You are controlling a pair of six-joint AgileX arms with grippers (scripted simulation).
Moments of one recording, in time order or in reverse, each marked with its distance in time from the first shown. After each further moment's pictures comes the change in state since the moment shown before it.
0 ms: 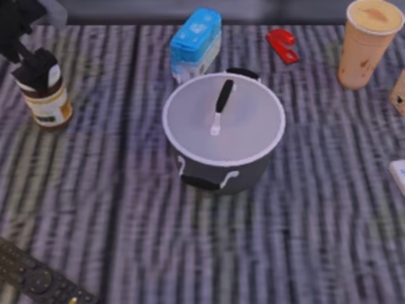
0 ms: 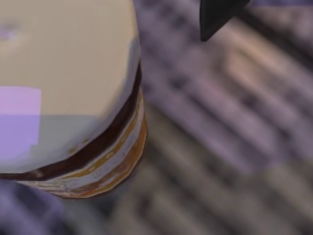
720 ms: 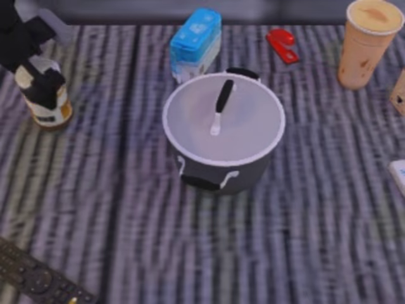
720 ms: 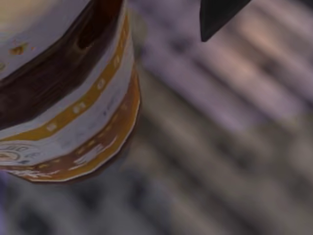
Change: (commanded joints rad) left arm -0.006 -0.015 -0.196 0.179 -0.001 -0.005; right arm 0.000 0.000 0.000 0.000 0.000 0.000
